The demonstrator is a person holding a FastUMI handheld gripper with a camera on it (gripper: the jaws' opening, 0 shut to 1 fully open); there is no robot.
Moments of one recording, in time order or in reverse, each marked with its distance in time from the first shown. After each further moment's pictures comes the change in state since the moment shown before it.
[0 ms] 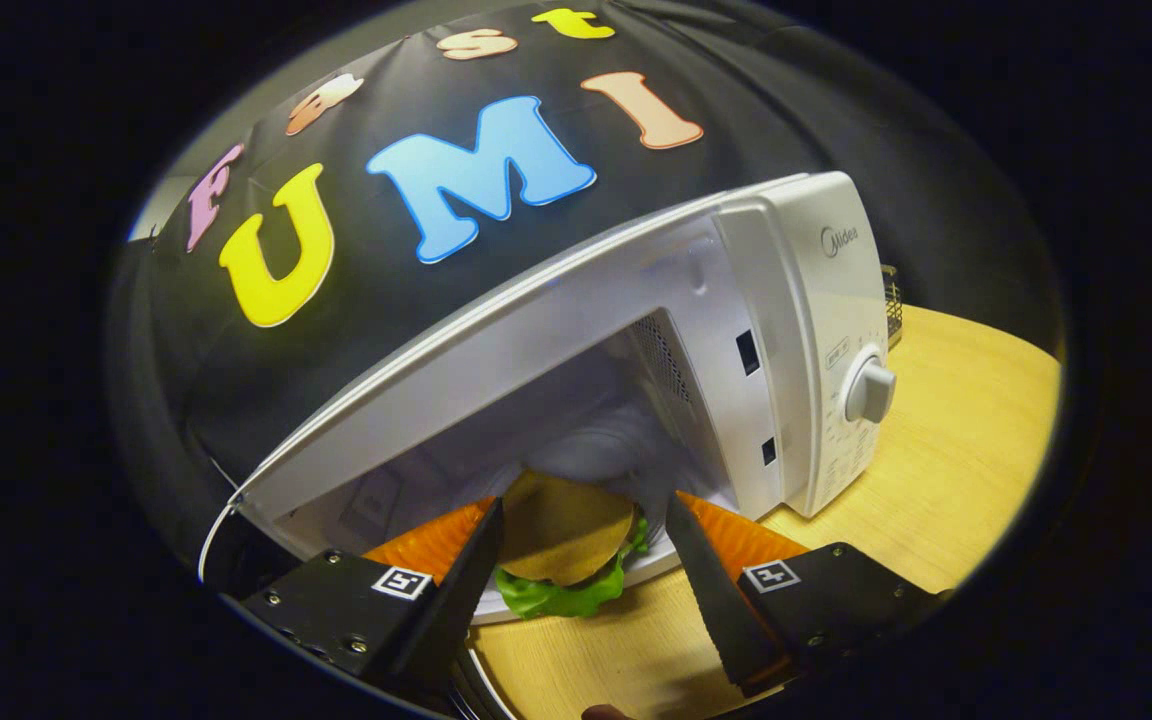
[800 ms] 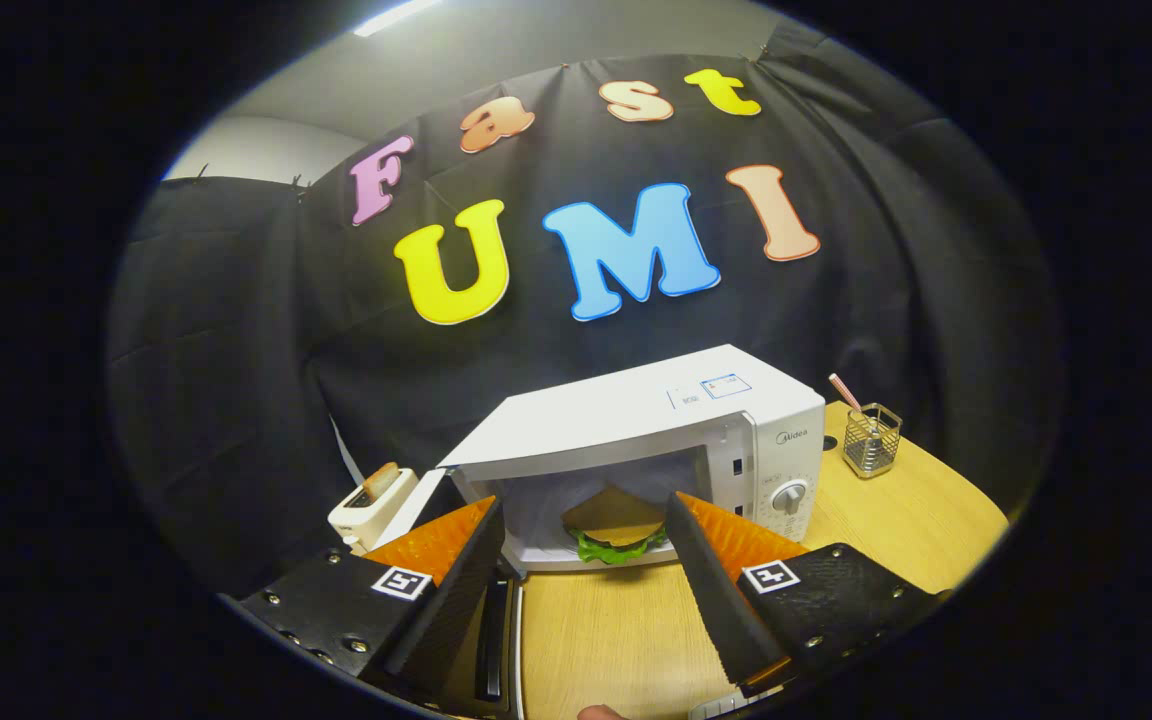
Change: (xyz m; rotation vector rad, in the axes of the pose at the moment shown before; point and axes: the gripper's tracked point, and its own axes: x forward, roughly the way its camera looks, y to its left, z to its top) arm -0.193 0.044 0.061 -0.274 -0.100 0.289
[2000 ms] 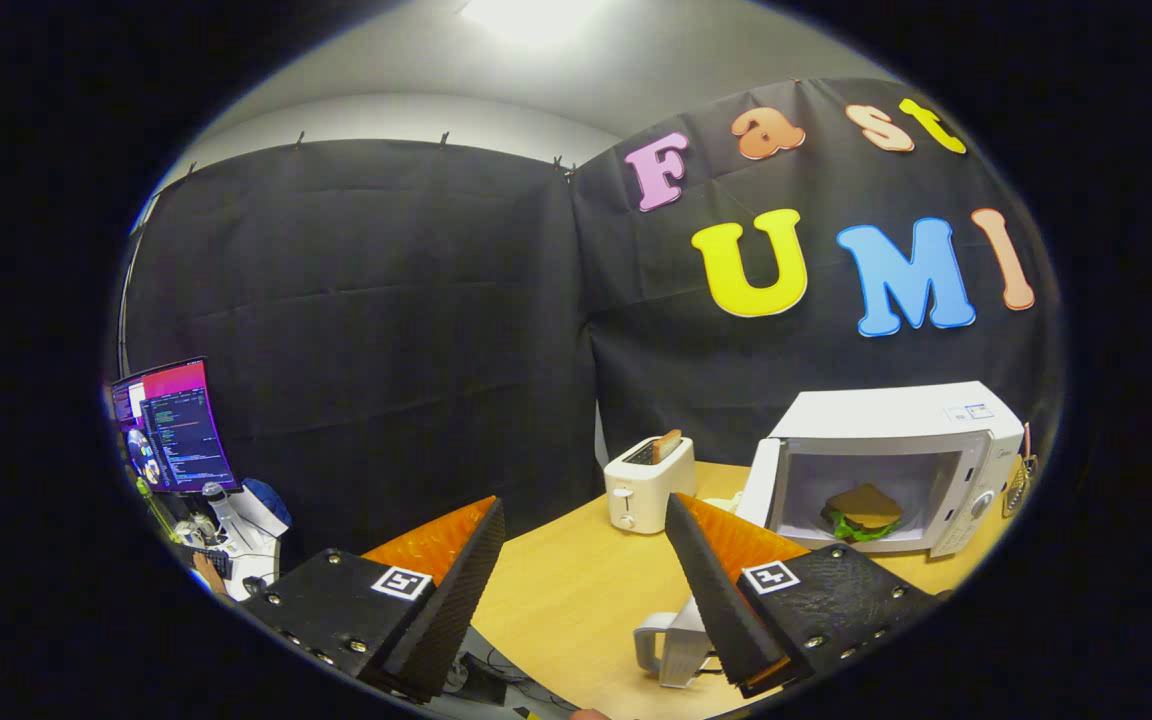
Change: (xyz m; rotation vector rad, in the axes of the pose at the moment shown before) arm -0.147 0.234 -0.052 -0.204 0.064 0.688
